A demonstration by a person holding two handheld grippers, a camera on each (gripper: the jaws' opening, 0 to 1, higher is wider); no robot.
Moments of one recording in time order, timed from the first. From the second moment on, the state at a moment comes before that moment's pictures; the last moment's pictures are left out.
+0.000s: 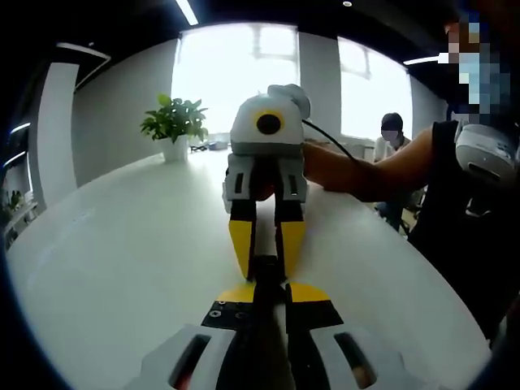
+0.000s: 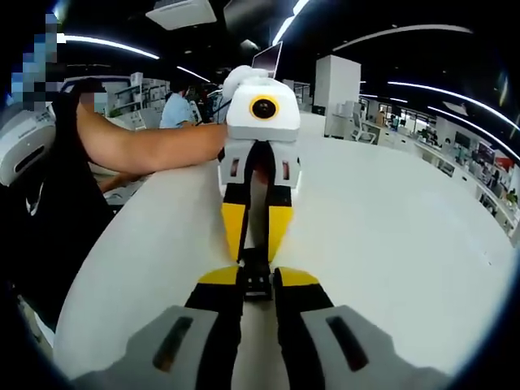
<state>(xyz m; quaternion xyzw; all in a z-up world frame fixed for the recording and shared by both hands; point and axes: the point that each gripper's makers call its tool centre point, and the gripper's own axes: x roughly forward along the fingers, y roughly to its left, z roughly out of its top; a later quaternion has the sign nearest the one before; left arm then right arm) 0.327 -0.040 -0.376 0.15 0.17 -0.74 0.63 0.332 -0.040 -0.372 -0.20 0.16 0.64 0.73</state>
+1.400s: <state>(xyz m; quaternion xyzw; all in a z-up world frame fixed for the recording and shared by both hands) 0.308 -0.039 -0.377 0.16 0.17 -0.76 0.61 0.321 -0.050 -0.367 -0.22 0.19 0.66 0.70</state>
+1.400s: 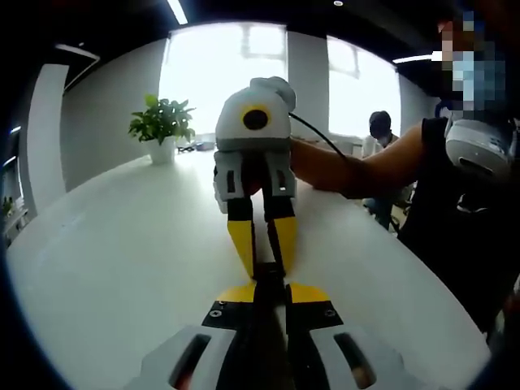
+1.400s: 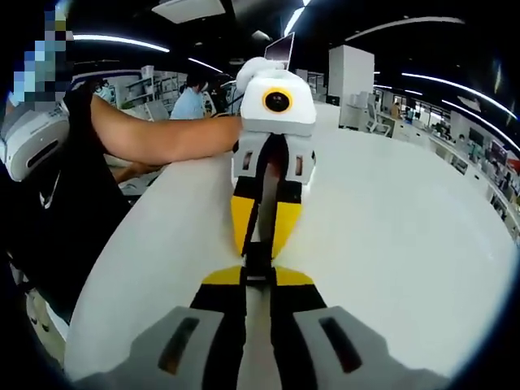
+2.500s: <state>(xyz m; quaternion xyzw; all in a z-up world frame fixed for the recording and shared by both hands) 0.316 -0.039 -0.375 0.15 0.18 -0.74 0.63 0.327 -0.049 -0.368 -0.18 0.20 0.64 0.72</state>
